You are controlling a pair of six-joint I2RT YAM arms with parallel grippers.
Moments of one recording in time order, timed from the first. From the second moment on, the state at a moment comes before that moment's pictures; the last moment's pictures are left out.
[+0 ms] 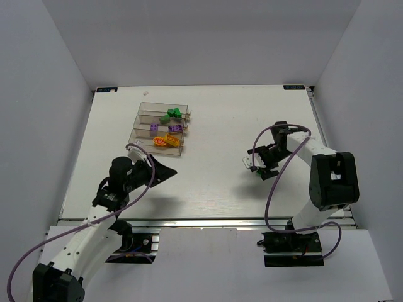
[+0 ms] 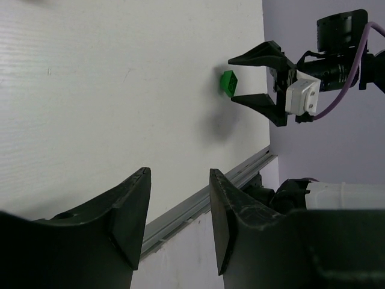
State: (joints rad) left arm -0.32 0.69 0.41 -0.11 0.46 -0.86; right arm 0.16 1.64 1.03 -0.92 -0.58 -1.95
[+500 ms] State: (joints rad) left arm -0.32 0.63 0.39 -0.20 0.42 -0.87; right arm 0.16 1.73 1.09 -0.94 -0.43 -1.98
